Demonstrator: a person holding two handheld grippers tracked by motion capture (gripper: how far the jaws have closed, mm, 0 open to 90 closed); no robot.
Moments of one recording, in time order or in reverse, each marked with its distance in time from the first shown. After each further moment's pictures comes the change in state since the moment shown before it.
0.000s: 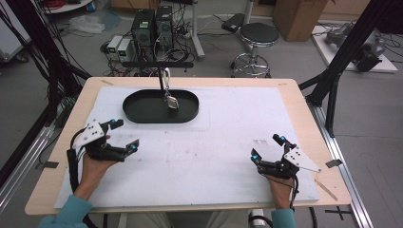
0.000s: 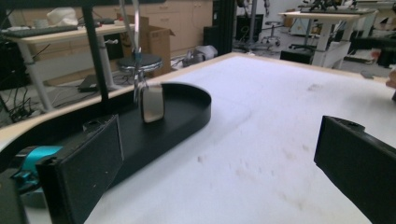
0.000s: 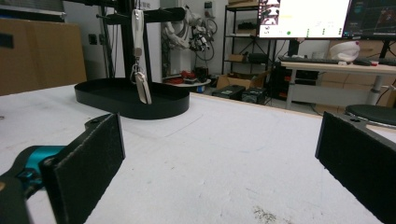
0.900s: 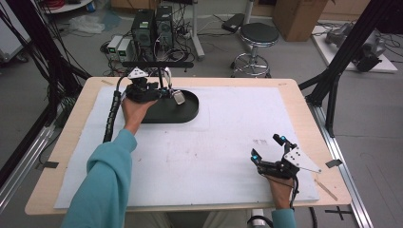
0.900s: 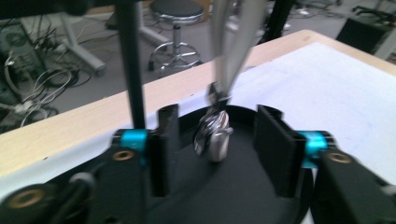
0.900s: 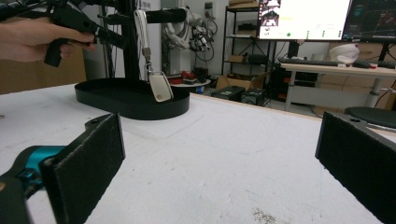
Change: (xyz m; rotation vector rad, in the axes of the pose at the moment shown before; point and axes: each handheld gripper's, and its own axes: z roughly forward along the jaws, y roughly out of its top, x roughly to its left) left arm 0.076 0.070 0.175 0.244 0.128 -0.125; right arm 0.001 0.002 -0.001 -0.002 -0.002 -0.015
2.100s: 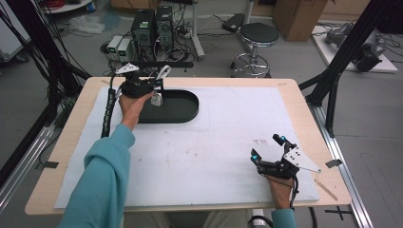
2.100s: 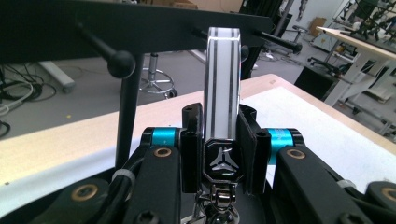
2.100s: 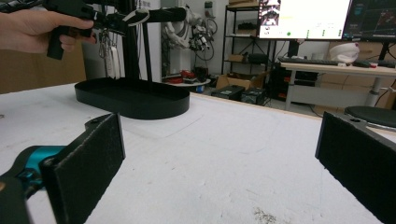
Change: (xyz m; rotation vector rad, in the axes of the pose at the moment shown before) left arm 0.018 0.007 -0.005 -0.113 -0.091 -0.163; right arm 0.000 0.000 0.000 0.002 -0.002 -0.003
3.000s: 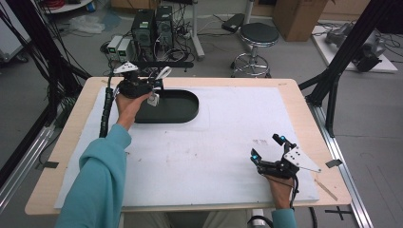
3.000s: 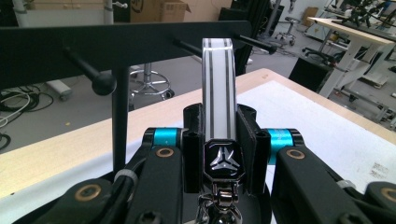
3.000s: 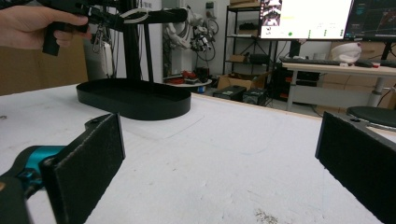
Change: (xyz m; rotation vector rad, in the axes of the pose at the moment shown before) left arm -0.006 0.007 -0.010 0.014 -0.024 0.077; right arm 0.000 0.000 0.000 0.000 0.006 0.009
